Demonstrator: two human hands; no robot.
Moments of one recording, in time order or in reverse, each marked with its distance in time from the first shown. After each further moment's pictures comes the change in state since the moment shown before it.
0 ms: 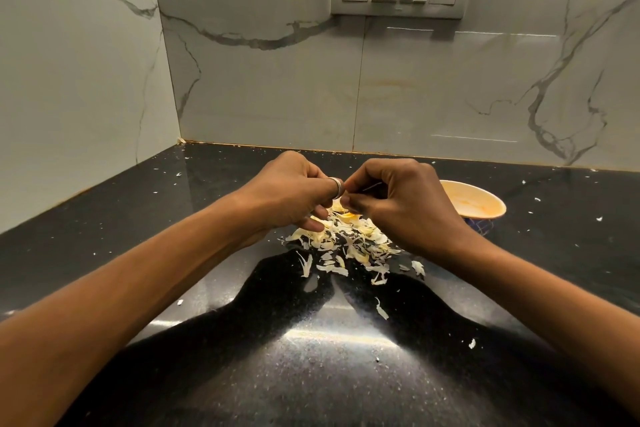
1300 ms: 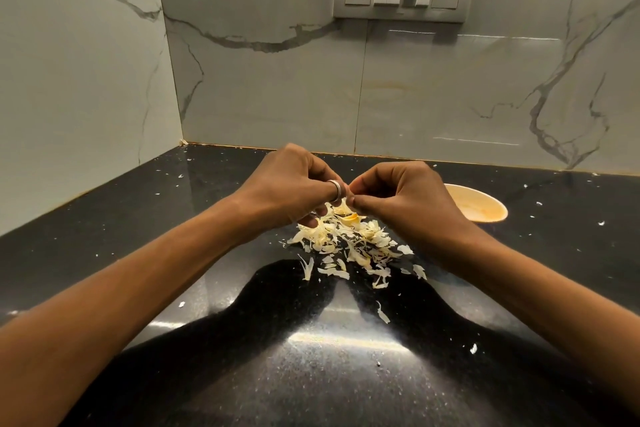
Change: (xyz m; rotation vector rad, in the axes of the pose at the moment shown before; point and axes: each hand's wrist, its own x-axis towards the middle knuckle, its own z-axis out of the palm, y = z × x) left_hand 0.000 0.001 -0.005 0.125 0.047 0.147; right_hand 0.002 0.004 -0.004 0.136 -0.040 0.187
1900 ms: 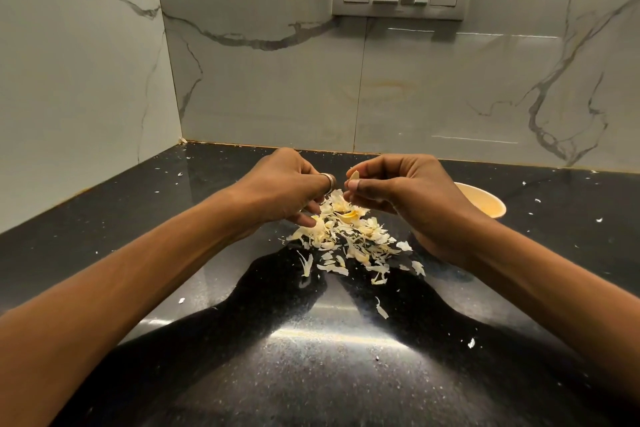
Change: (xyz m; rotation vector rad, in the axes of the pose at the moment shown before) left_hand 0.005 -0.005 -0.003 -0.044 -0.026 -0.165; right_hand 0.000 -0.010 -0.007 0.523 -0.069 0.220
